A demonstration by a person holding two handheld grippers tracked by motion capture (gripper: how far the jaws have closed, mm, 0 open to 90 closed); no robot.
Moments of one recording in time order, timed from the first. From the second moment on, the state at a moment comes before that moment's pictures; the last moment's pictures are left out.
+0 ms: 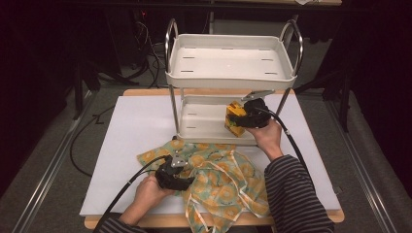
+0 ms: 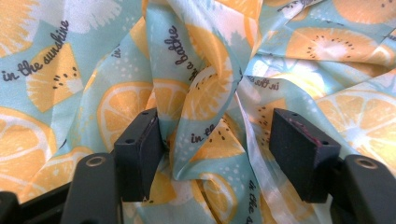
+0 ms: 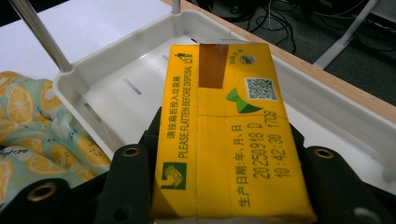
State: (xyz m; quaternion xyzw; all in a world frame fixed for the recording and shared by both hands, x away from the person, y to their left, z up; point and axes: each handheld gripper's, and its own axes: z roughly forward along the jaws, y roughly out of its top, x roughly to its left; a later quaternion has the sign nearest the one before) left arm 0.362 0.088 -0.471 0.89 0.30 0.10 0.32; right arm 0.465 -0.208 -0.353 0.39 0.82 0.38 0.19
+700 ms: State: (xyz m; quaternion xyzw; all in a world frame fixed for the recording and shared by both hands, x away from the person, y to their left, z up) left arm 0.361 0.088 -0.471 0.89 0.31 0.10 0.32; right arm 0.476 -0.201 -0.368 0.40 0.82 0.37 0.19
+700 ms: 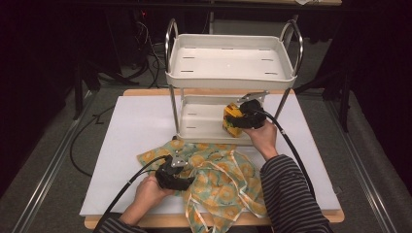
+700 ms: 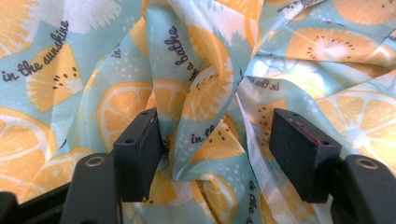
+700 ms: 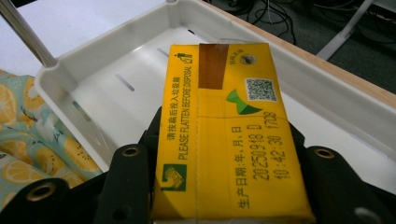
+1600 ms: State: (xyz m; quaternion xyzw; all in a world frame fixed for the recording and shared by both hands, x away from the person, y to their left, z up) left arm 0.361 0.088 -0.471 0.89 0.31 0.10 0.33; right arm 0.482 -0.193 -0.381 0.40 0.82 0.36 0.18
